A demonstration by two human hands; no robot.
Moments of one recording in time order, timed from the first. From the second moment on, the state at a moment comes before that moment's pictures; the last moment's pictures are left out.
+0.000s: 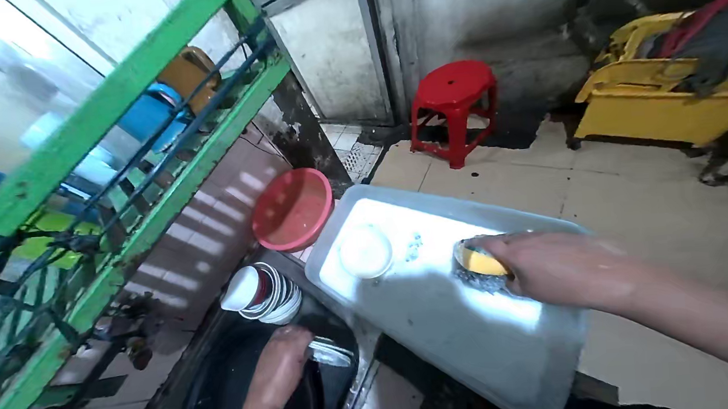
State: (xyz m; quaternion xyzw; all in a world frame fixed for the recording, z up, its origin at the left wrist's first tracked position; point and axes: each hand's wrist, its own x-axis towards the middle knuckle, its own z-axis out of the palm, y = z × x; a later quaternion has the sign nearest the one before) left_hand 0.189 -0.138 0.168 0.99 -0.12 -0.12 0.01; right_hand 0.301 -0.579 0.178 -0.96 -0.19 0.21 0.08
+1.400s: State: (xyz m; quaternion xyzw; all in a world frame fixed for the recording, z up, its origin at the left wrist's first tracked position) left_hand 0.288 -0.363 0.169 0.89 0.17 -0.15 0.40; right_hand 0.315 -0.576 0.177 -0.93 -0.20 0.26 0.18
